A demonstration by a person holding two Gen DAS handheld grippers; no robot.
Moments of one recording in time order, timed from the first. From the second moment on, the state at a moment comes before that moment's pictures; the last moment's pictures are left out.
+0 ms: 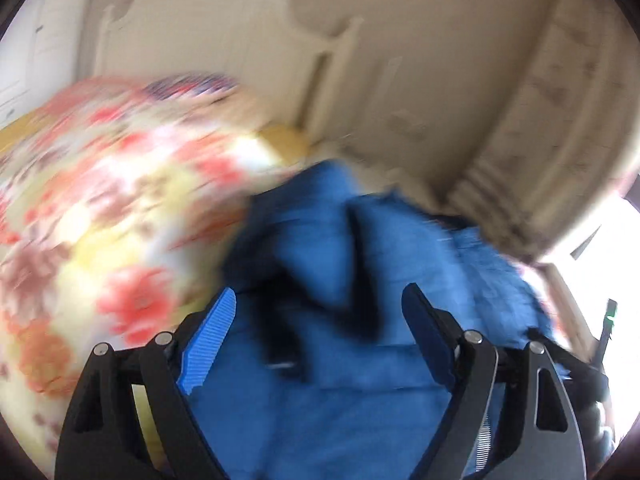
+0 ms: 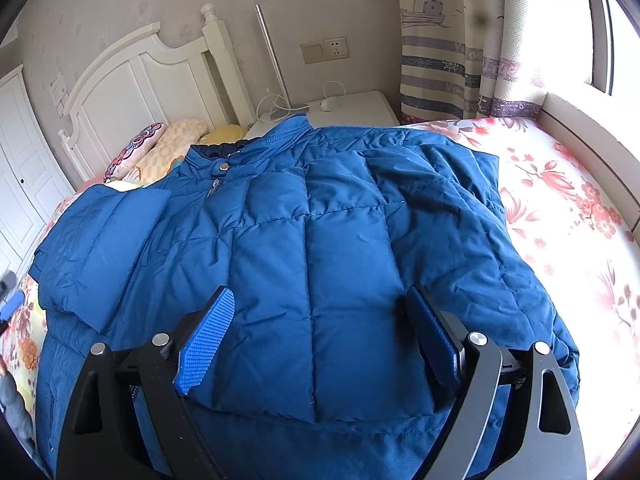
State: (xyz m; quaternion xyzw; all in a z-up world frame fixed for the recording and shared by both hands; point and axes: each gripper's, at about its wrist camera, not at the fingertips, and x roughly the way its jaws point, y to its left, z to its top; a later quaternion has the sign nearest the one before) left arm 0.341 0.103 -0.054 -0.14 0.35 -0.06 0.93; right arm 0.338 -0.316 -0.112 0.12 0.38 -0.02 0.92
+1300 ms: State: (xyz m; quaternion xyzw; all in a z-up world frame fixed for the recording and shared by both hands) left arm 0.374 0.084 -0.121 -0.05 0.43 -0.03 0.90; right arm 0.327 -0.143 -0.050 -0.03 0.26 0.22 0.94
